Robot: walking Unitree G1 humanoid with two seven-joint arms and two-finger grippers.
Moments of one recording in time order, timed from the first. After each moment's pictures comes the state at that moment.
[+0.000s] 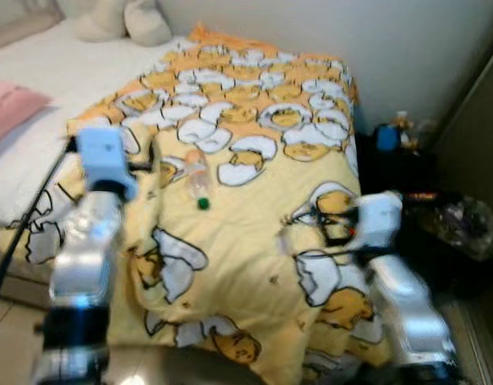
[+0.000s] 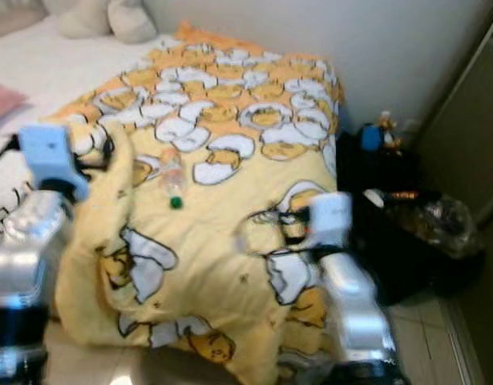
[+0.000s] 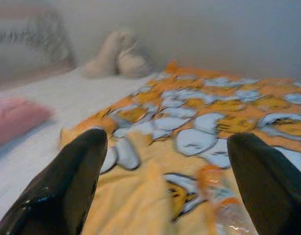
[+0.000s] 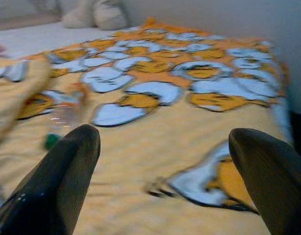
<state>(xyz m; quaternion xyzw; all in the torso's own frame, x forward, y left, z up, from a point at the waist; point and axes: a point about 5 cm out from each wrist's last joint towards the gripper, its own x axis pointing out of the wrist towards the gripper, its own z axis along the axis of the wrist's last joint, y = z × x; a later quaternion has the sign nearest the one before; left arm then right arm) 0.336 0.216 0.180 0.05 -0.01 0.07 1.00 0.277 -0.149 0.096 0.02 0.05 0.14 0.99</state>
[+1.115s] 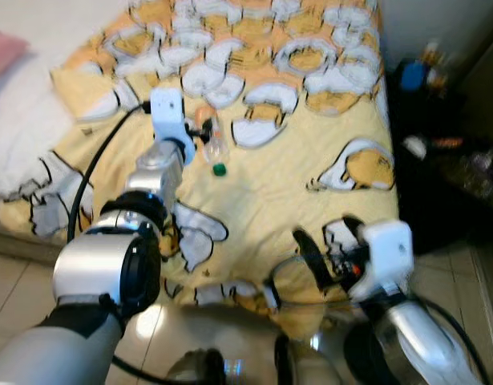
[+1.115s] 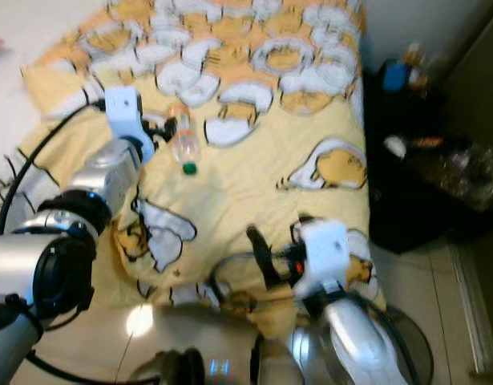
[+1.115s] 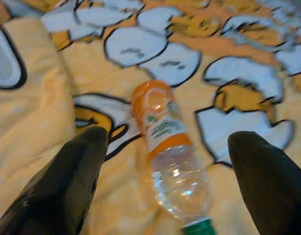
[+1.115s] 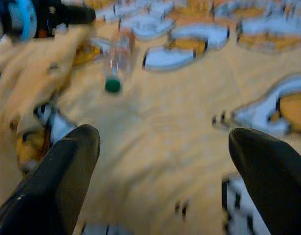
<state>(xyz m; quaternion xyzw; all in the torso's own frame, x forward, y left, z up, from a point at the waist) 0.414 0.151 0.182 -0.03 0.07 -0.02 1.00 0.180 -0.133 0.144 0.01 0.06 0.17 0.98</state>
